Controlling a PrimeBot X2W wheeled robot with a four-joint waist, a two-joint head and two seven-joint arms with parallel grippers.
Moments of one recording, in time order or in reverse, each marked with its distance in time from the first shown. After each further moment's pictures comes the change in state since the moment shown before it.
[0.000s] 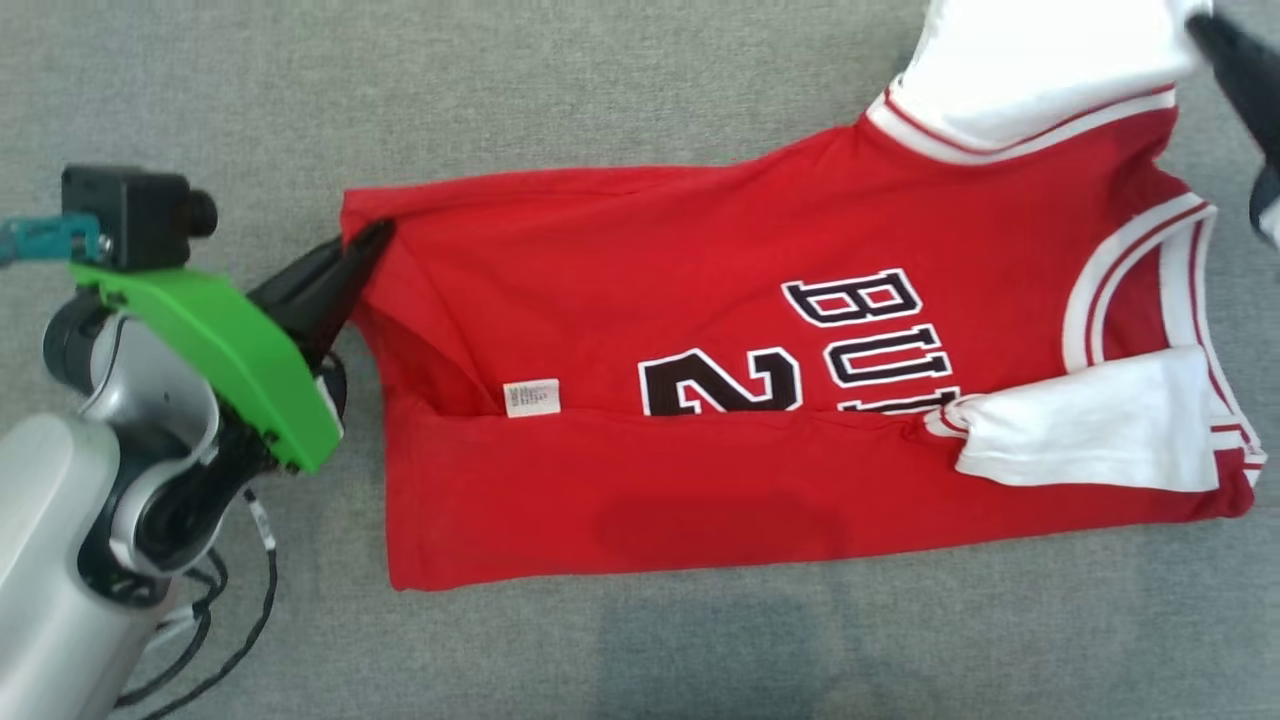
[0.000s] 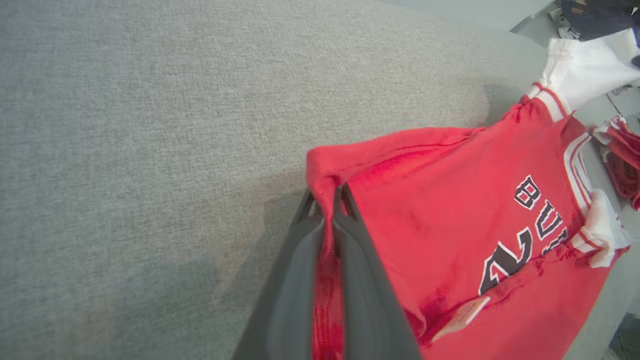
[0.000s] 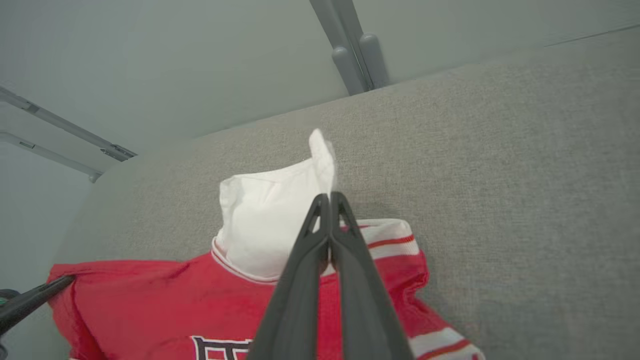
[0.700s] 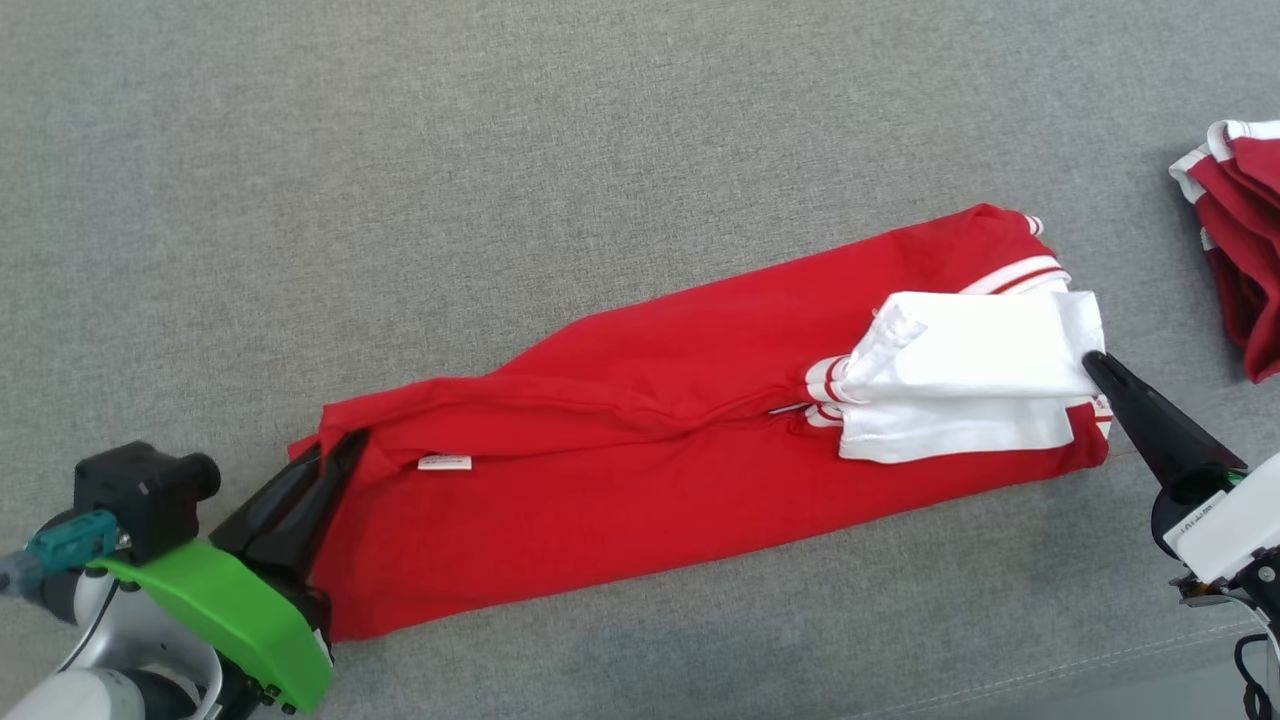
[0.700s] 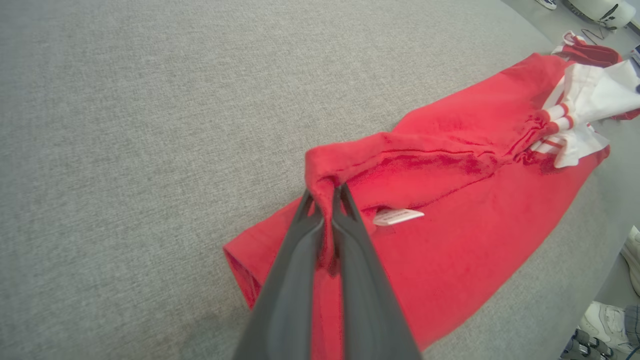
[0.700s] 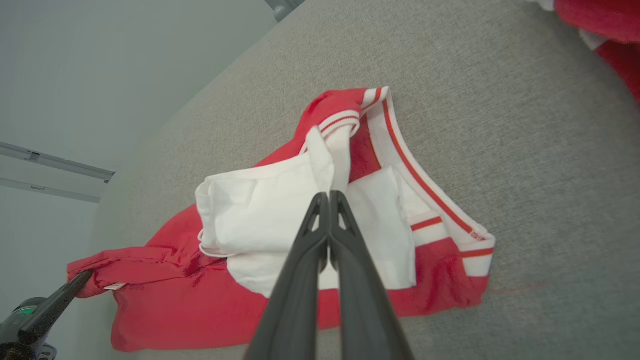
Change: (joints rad) left arm 0.400 0.163 0.008 -0.231 0.183 0.081 -0.234; right arm 0.553 0.160 -0.026 -0.215 0.120 0.000 -0.114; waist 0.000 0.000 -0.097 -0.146
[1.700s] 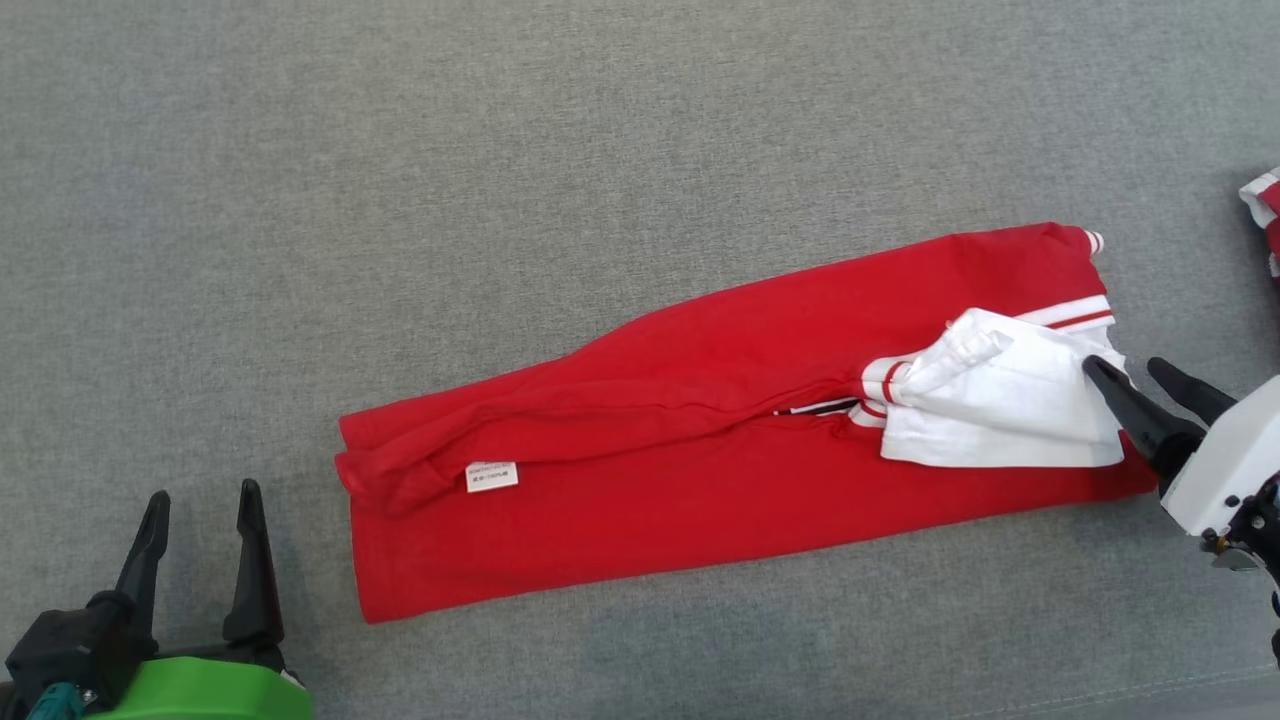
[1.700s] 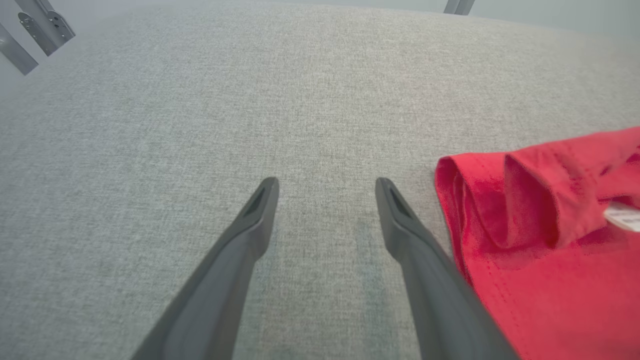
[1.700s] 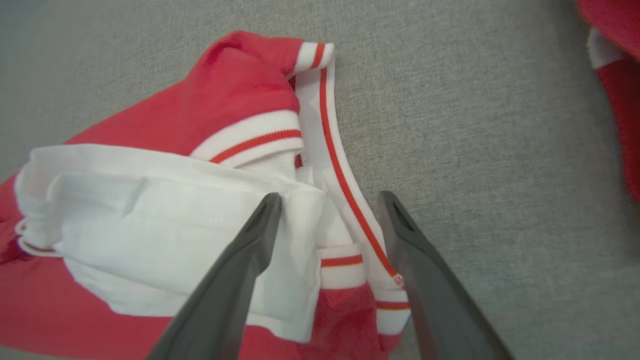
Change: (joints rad) left arm 0.259 -0.185 0.129 0.203 0.150 0.271 -0.399; right arm -0.095 -0.204 0.095 0.244 -0.181 0.000 -0.031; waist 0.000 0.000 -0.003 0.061
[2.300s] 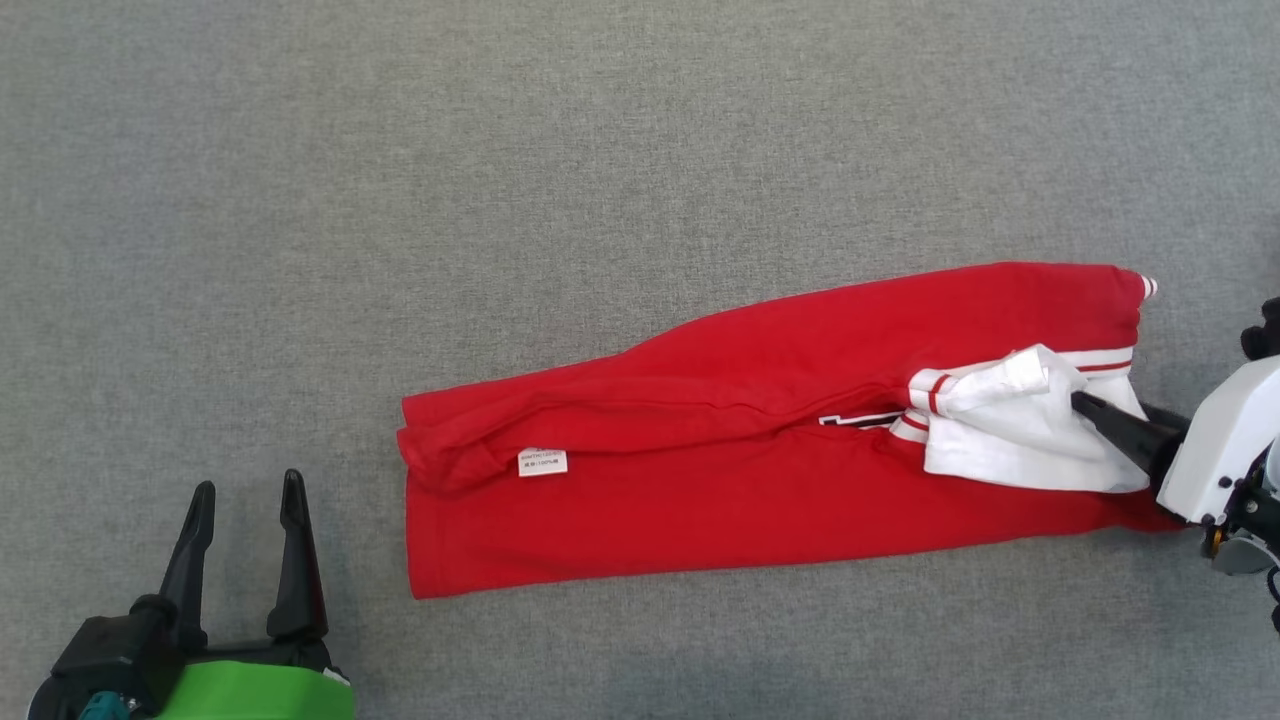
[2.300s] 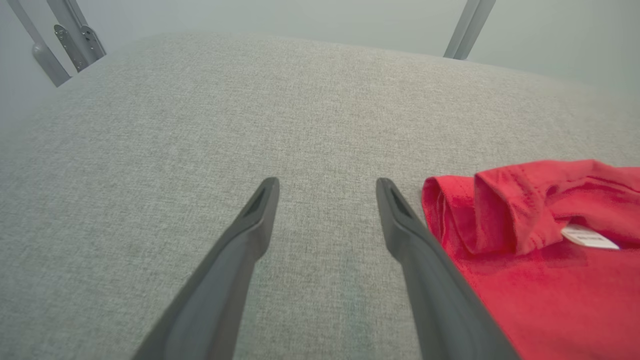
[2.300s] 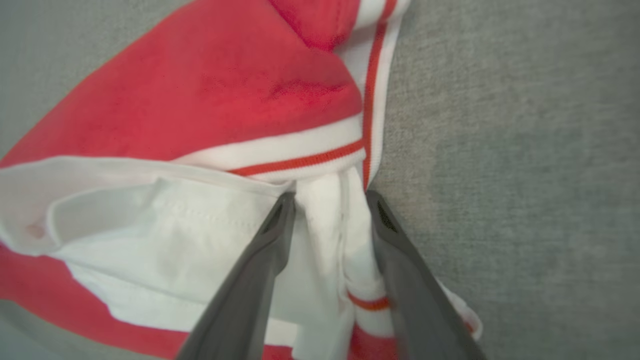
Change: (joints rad) left arm 0.006 -0.188 0.099 0.021 0.142 -0.132 -0.005; right arm -0.095 -0.053 0.068 0.201 0.065 0.000 0.147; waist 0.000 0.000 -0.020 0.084
